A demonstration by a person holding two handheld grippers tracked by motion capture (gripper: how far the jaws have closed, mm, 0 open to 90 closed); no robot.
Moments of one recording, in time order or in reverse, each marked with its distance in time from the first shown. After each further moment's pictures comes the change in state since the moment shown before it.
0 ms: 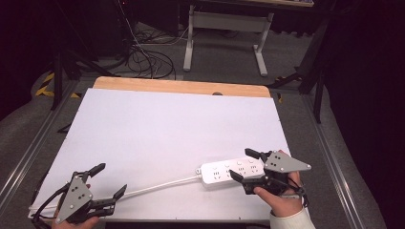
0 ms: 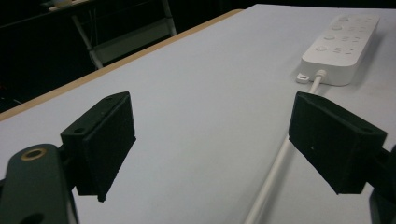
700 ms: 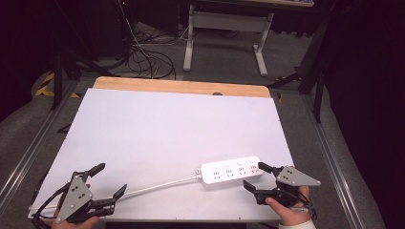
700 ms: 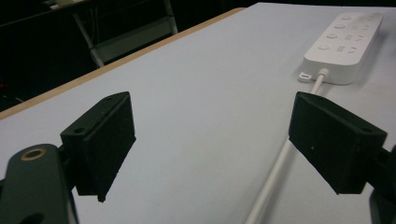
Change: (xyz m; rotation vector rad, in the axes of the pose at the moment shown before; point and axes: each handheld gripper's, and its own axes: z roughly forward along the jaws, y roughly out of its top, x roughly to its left) left arm 0.000 -0.001 0.001 0.009 0.005 -0.003; right arm -0.013 -0.064 -0.020 0.034 -0.078 0.097
